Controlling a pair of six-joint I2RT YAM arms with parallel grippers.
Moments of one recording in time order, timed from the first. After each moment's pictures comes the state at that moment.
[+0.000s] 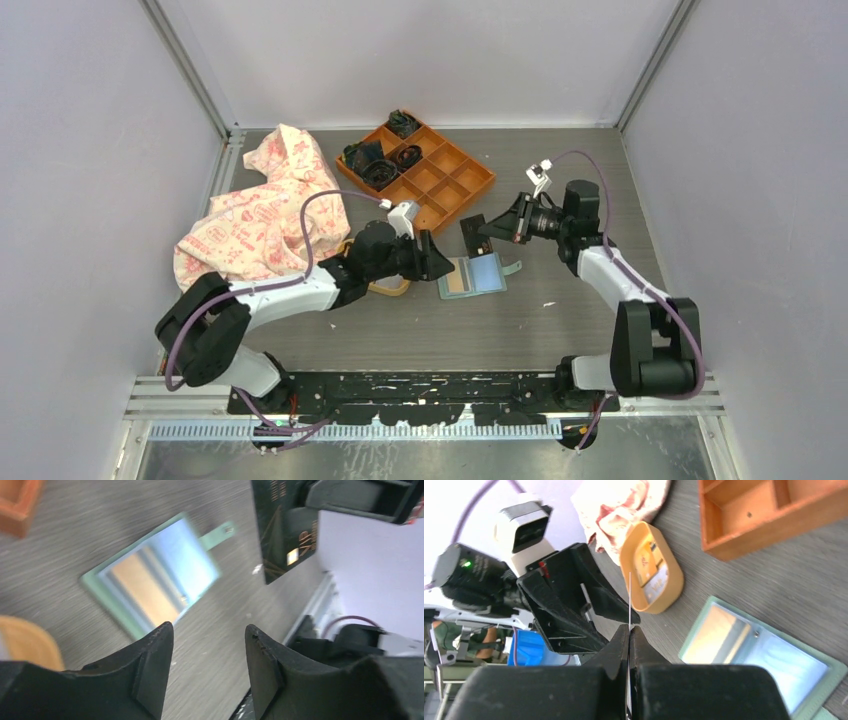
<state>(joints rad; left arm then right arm) -0.82 1.48 0.77 0.26 0.15 -0.72 0.04 1.37 0.72 0.18 -1.06 0.54</state>
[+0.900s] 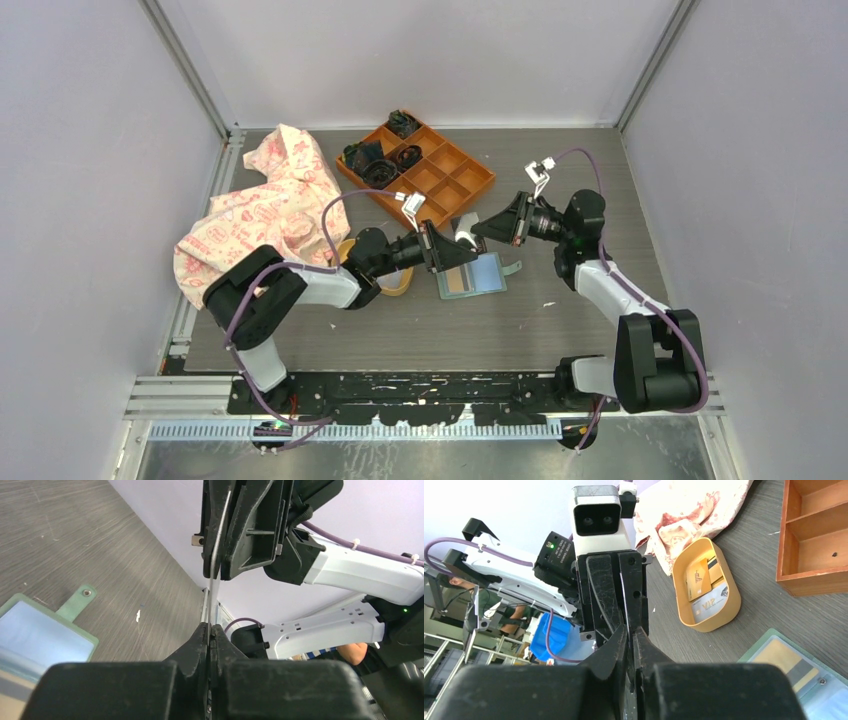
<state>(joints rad) -0.80 1.73 0.72 1.17 0.47 -1.00 0.09 1.27 0.61 0.70 -1.18 0.89</state>
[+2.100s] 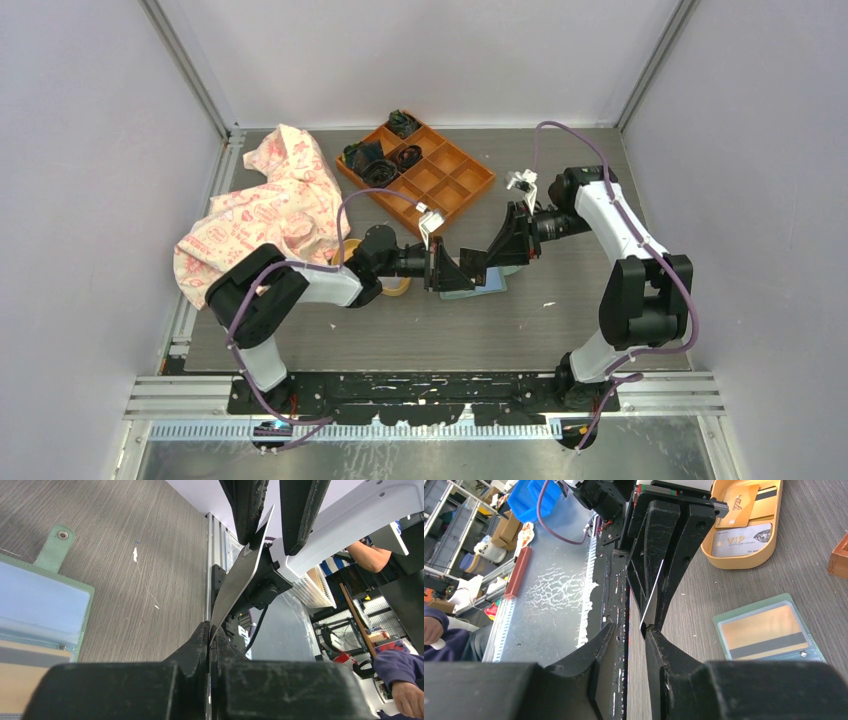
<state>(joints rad) -0.80 1.76 0.73 1.02 0.78 -0.77 0.07 1.59 1.29 -1.58 -1.37 -1.33</state>
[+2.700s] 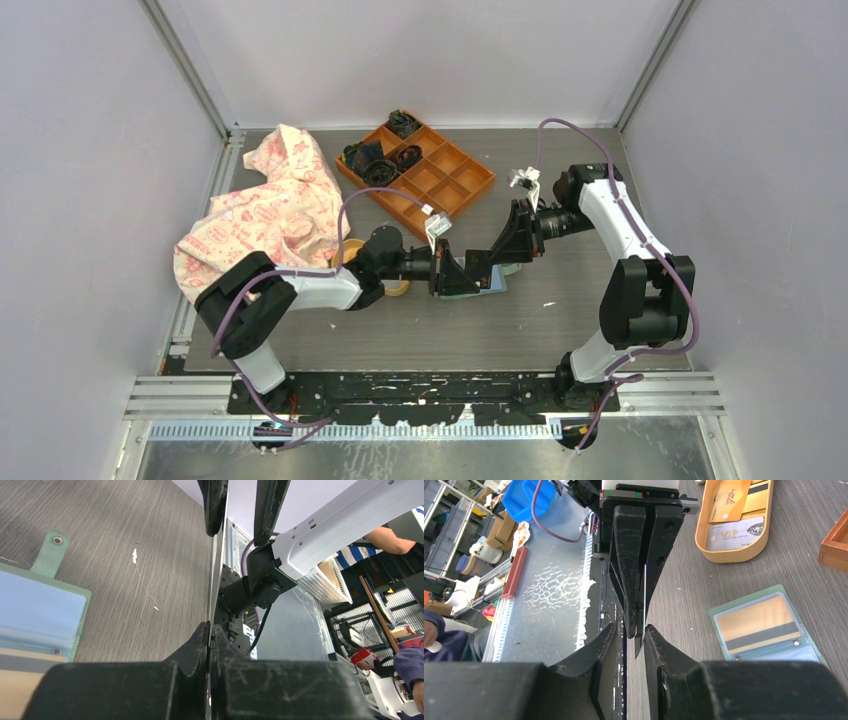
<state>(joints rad) -0.85 1.68 0.75 0.89 0.72 -0.68 0.05 1.60 1.32 -1.60 -1.34 -1.32</state>
